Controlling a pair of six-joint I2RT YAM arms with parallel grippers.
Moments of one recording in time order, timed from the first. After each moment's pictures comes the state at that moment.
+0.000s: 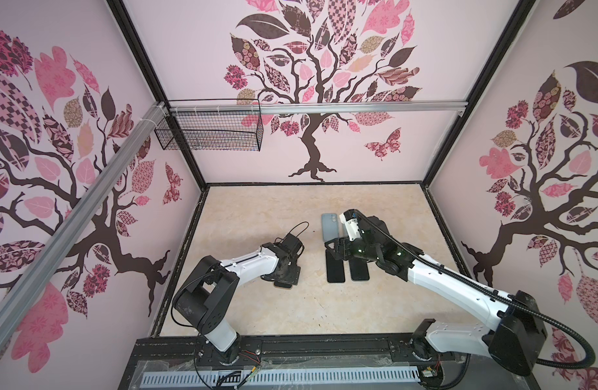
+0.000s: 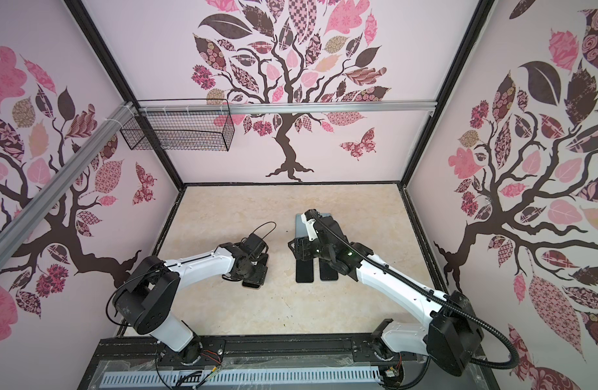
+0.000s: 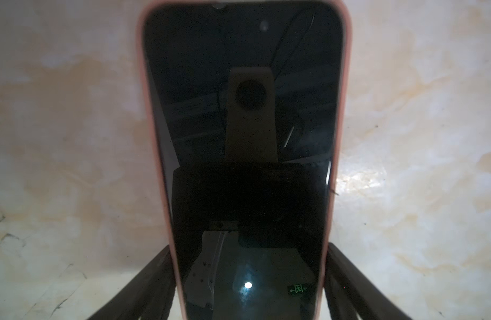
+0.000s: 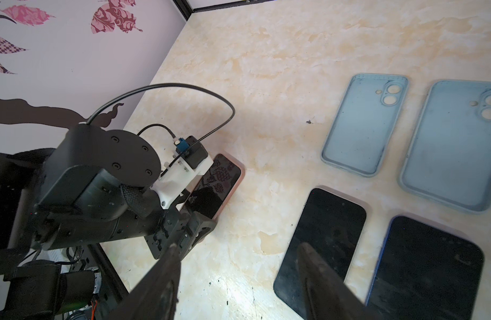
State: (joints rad) left arm -0.63 1.63 0.90 -0.65 -0.06 -0.39; right arm 0.69 1.25 0.92 -0.25 -0.15 0.45
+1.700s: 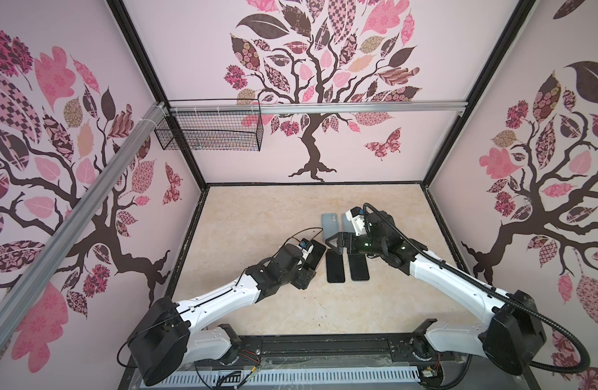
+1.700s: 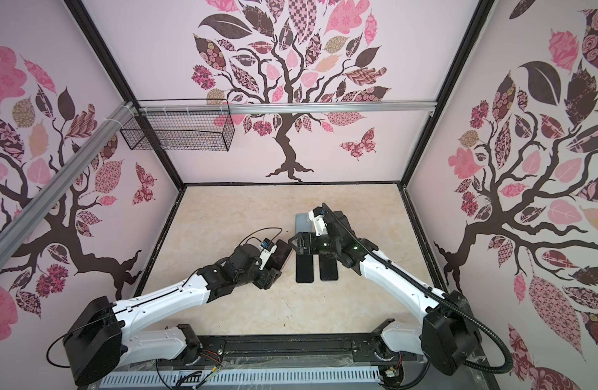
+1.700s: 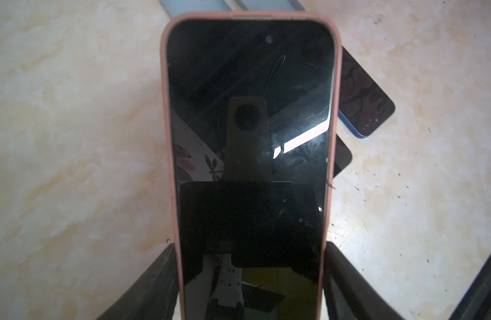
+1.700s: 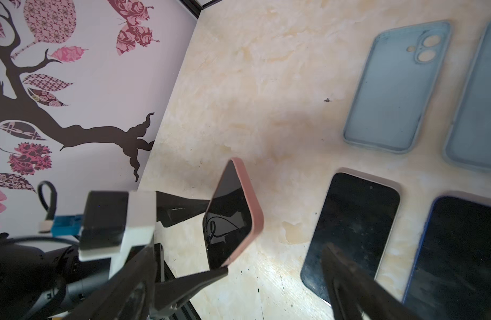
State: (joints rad) left arm -0.83 1.24 0.69 -0.24 -0.04 -0.14; right arm 0.57 1.28 0.94 -0.25 -0.40 0.56
